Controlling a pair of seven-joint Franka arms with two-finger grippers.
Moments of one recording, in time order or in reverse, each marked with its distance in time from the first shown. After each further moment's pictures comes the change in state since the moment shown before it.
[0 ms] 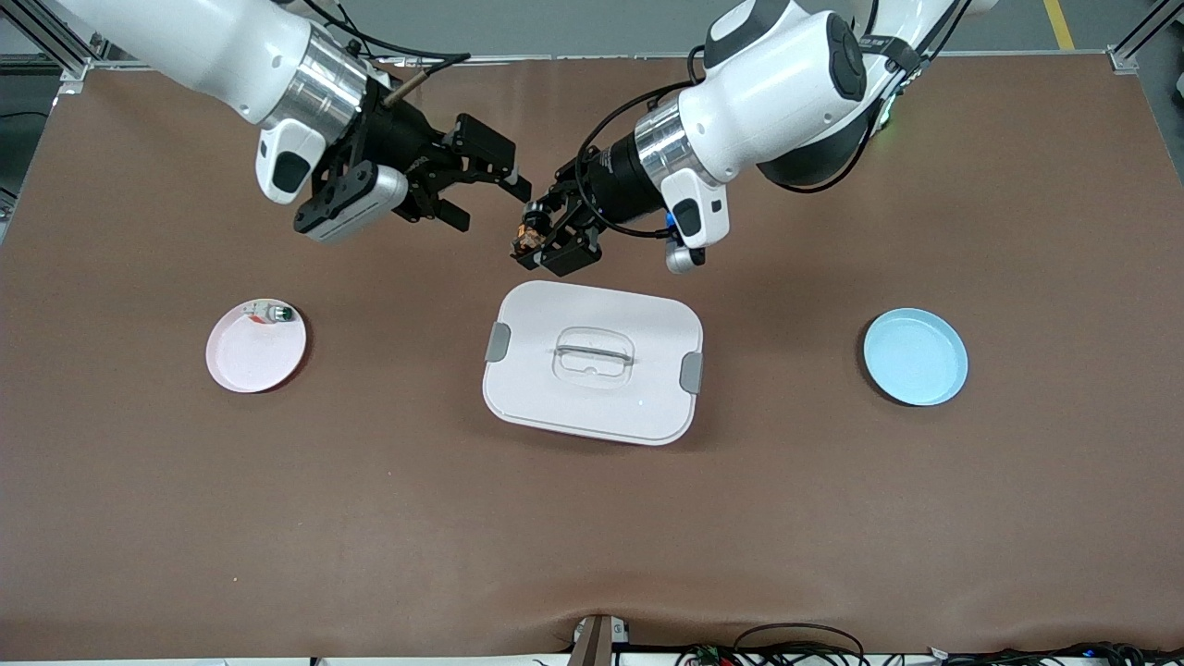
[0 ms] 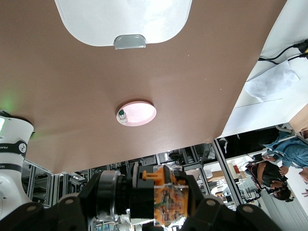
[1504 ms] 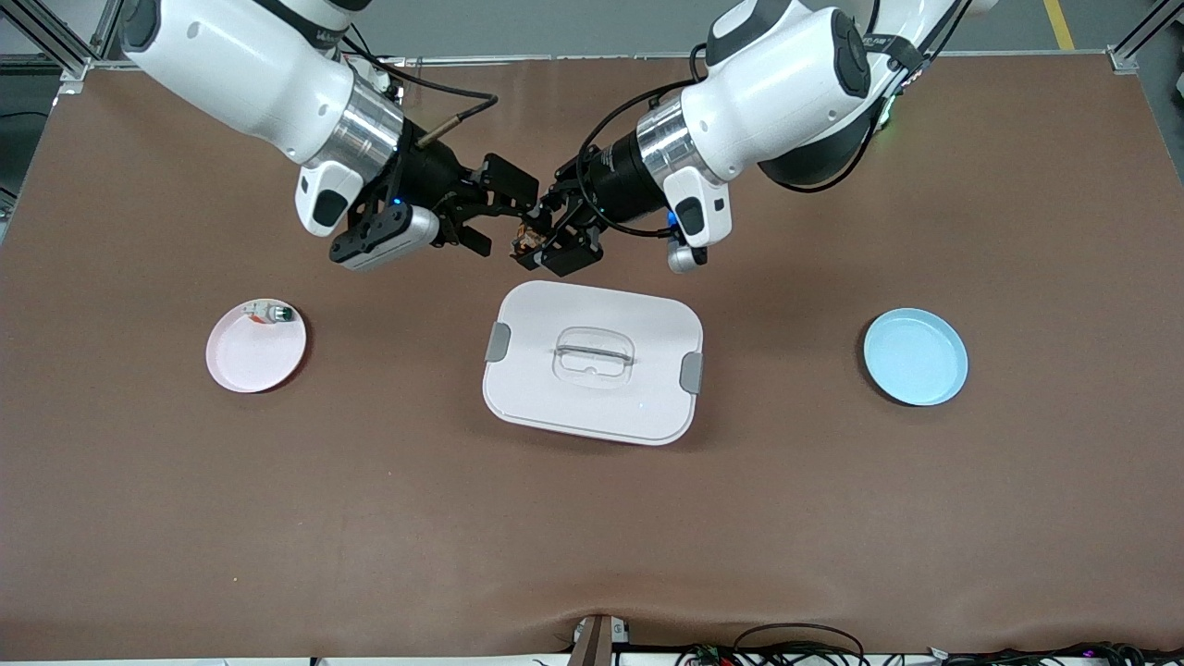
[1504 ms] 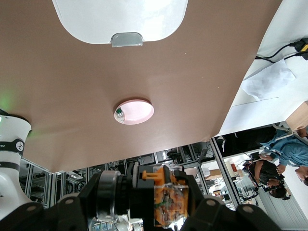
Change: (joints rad) left arm 0.000 0.000 0.000 0.009 0.000 0.002 -0.001; right arm 0.032 0.045 -0.006 -0.036 0.001 0.077 0.008
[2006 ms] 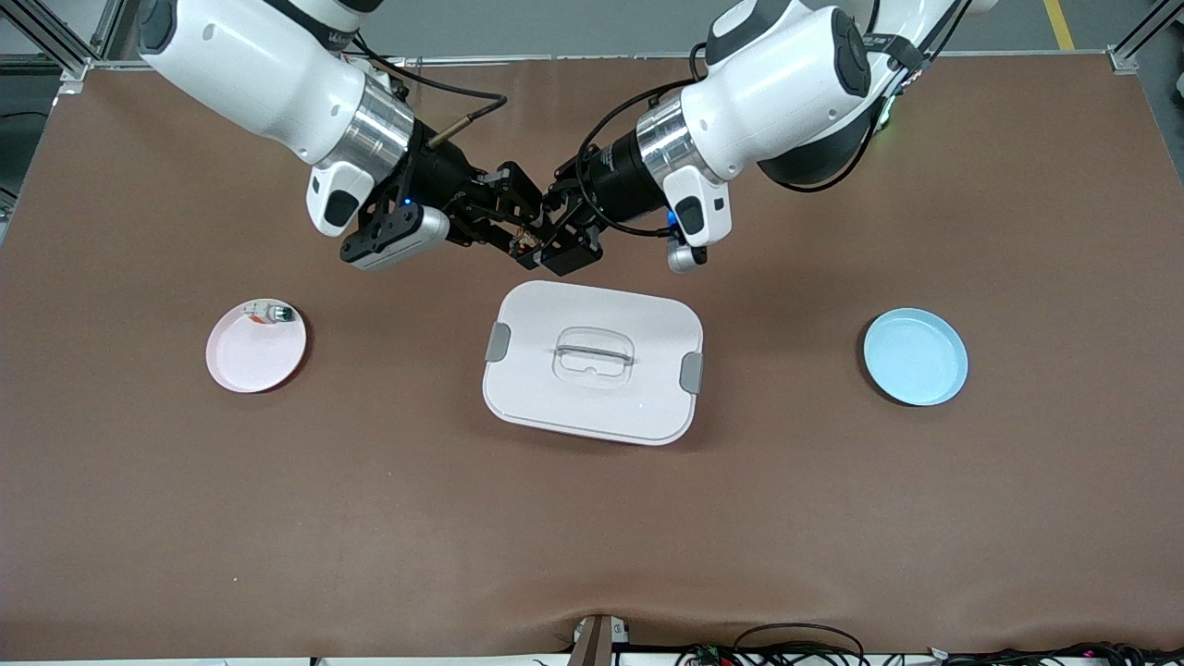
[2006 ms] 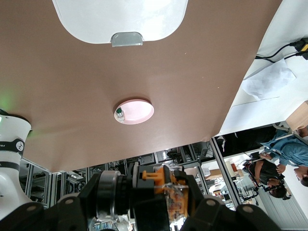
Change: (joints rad) left arm -0.001 0.000 0.000 0.000 0.000 0.000 0.000; right arm 0.007 0.003 0.003 0.007 0.012 0.009 0.046
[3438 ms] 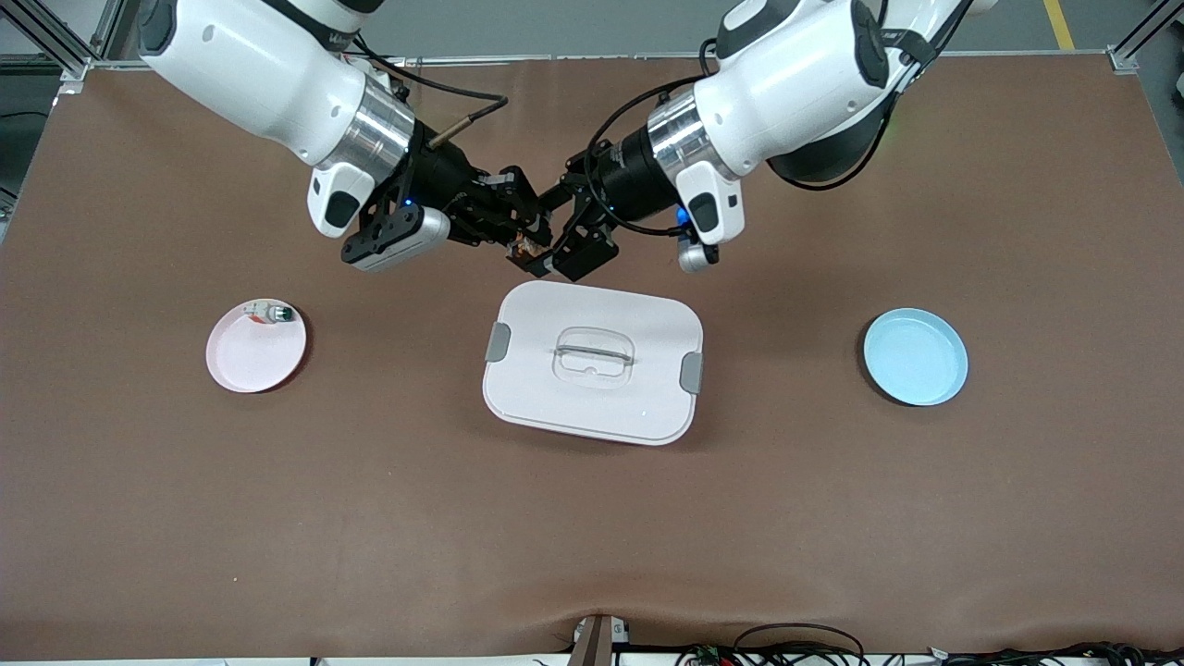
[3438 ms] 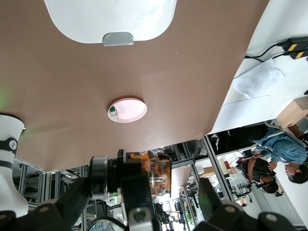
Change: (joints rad) left arm 0.036 -0.021 0.001 0.015 0.000 -0.022 0.000; right arm -0.001 0.007 -0.010 0.000 -0.004 -0.006 -0.102
